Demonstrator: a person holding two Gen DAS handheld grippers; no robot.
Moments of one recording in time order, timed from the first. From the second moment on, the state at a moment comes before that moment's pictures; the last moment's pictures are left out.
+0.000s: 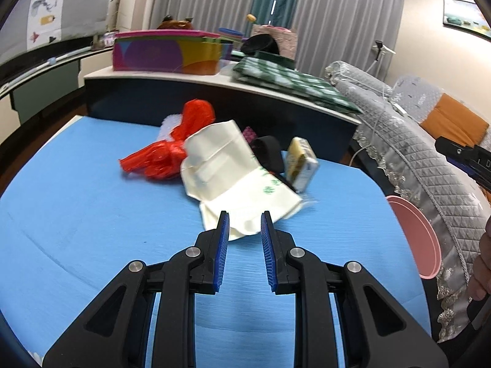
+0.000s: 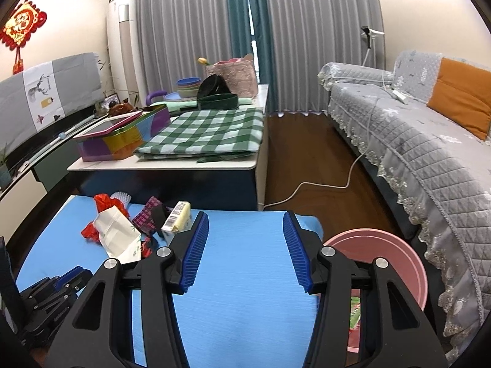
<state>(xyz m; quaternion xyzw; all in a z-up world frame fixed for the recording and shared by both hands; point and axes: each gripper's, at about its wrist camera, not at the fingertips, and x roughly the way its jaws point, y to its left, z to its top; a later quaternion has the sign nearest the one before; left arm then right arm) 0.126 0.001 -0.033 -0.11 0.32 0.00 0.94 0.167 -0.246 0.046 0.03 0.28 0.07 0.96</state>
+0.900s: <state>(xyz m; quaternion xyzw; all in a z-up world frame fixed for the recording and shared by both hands) 0.187 0.053 -0.053 -0.13 0.33 0.00 0.93 0.219 -0.160 -0.019 0.04 0.32 0.13 0.94</state>
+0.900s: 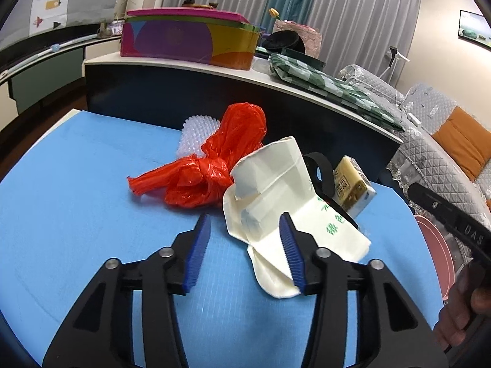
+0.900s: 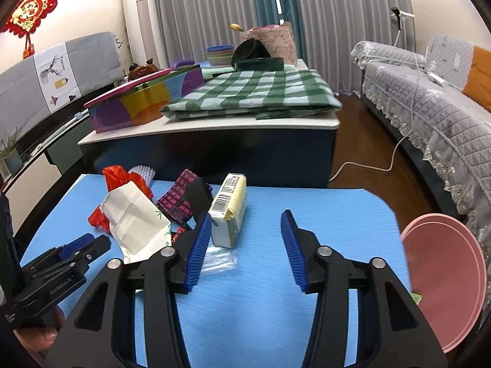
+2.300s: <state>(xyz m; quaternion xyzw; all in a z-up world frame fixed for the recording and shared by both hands) 0.200 0.040 -0.063 -0.17 0.36 -0.04 0.92 0.216 -0.192 -0.017 0.02 0.37 0.10 0.92</state>
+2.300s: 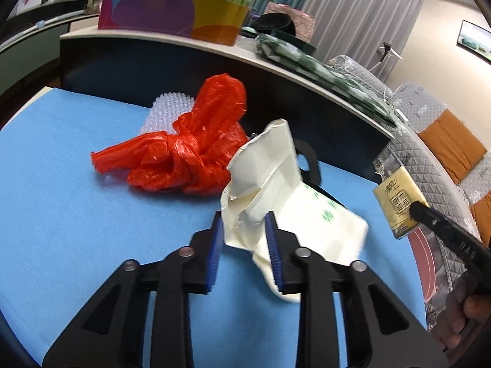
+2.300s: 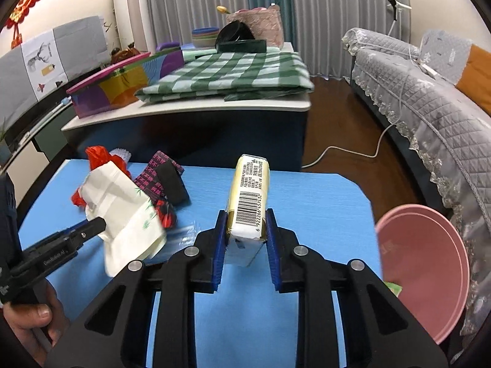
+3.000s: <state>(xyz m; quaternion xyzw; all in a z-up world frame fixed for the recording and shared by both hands) 0.109 0.009 -0.051 -0.12 0.36 -0.06 0.92 0.138 -0.220 -0.052 0.03 0.41 0.07 0.91</state>
